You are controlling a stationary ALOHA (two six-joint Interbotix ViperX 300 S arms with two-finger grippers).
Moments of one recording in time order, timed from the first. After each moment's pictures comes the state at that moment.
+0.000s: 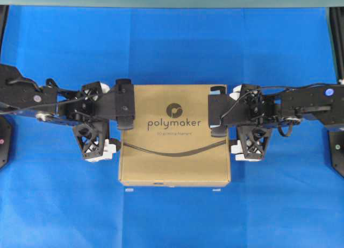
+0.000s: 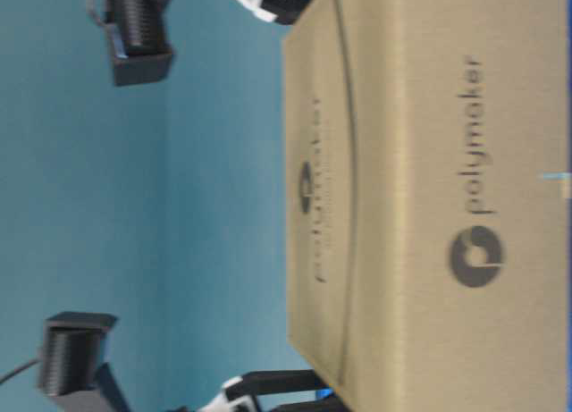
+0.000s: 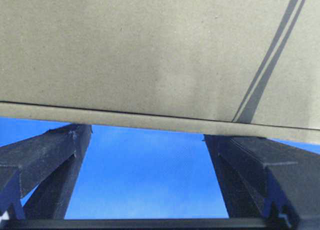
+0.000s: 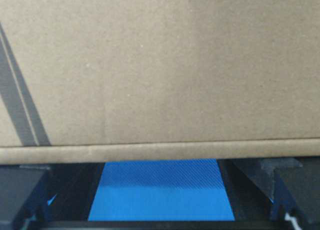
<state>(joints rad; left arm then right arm) 0.08 -0.15 0.71 0.03 0.39 -0.06 -0.08 -0.11 0.75 0.00 0.47 -0.07</state>
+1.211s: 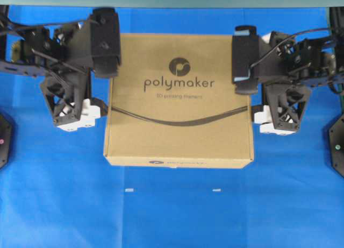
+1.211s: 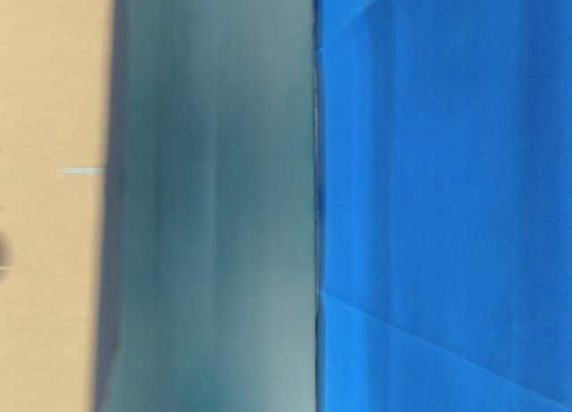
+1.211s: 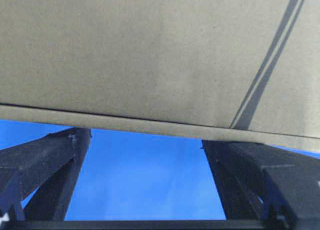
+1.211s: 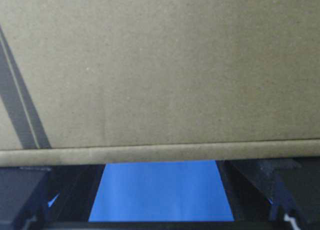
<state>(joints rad) 0.11 -0.33 0.23 0.03 0.96 -0.01 -0.11 -0.35 0.35 0.00 1.04 -0.08</state>
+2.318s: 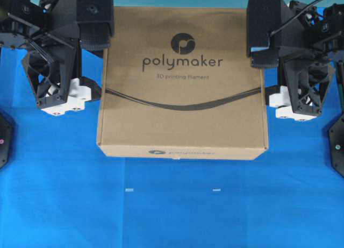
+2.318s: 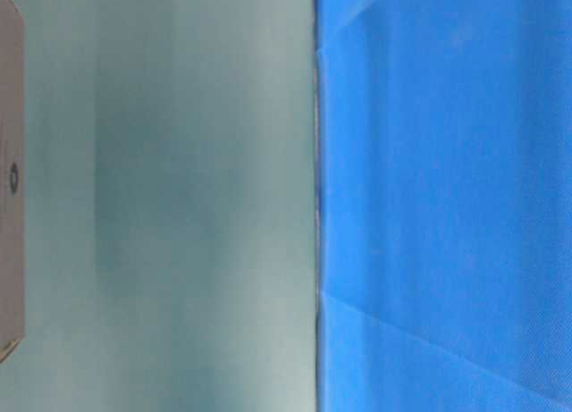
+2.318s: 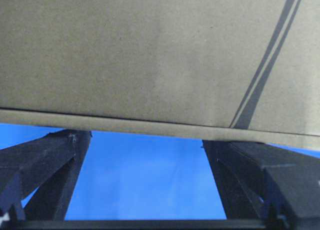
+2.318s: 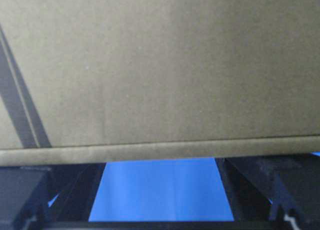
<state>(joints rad) 0.12 -0.29 0.03 0.03 1.15 0.01 -0.12 -0.34 0.18 0.00 1.22 -0.08</state>
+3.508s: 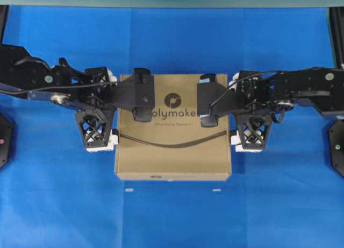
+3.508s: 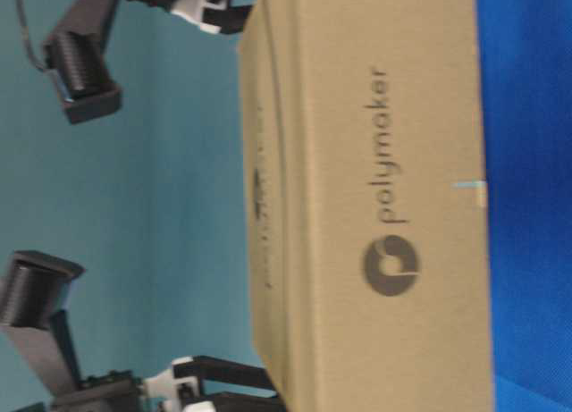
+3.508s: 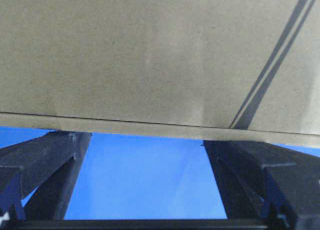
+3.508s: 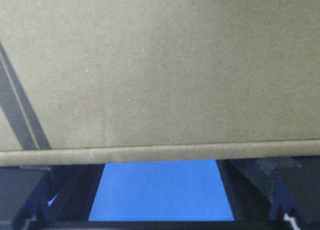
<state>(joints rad) 0.10 -0.10 0.50 0.03 0.76 0.01 -0.10 -0.09 0.60 0.00 0.73 -0.09</state>
